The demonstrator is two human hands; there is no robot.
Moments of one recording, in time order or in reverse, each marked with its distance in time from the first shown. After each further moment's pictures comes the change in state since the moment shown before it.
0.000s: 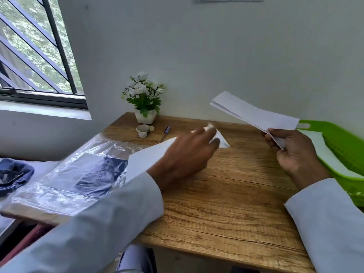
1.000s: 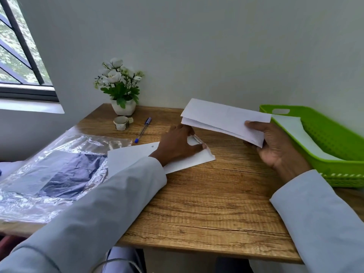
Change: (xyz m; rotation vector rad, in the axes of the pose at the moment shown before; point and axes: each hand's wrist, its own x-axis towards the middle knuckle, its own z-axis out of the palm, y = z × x) left_hand 0.024 -0.006 0.098 -0.581 -0.362 -0.592; right_hand 0.000 0.011 -0.016 -0.154 -0.099 0.084
